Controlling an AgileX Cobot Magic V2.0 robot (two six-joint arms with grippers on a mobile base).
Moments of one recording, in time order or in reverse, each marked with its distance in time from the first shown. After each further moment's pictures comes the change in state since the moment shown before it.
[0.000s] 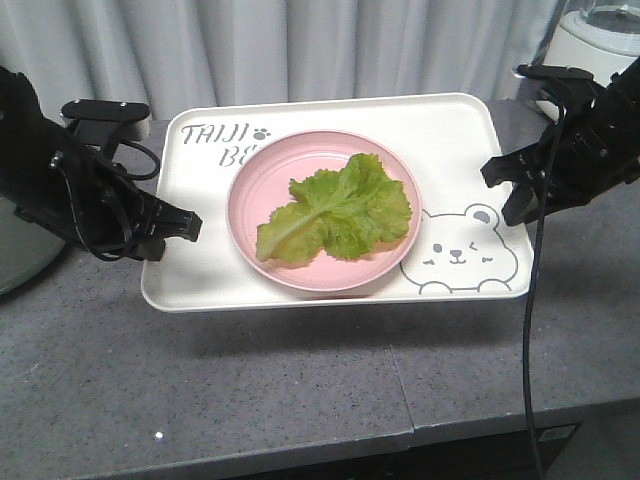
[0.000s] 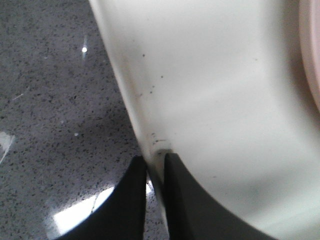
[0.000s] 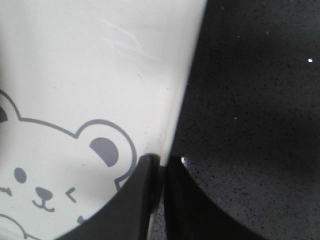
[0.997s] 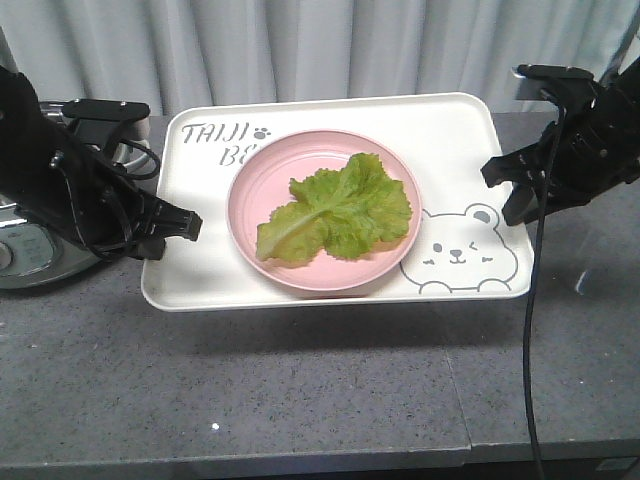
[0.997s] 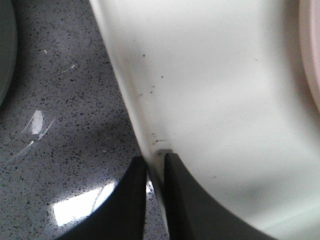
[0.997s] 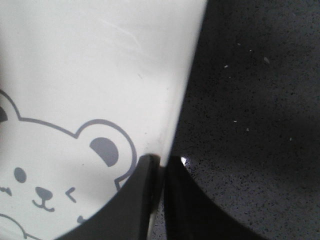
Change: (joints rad) left arm 0.000 0.000 0.000 0.001 -0.004 0.000; right arm 0.000 0.000 0.000 -0.001 0.000 0.000
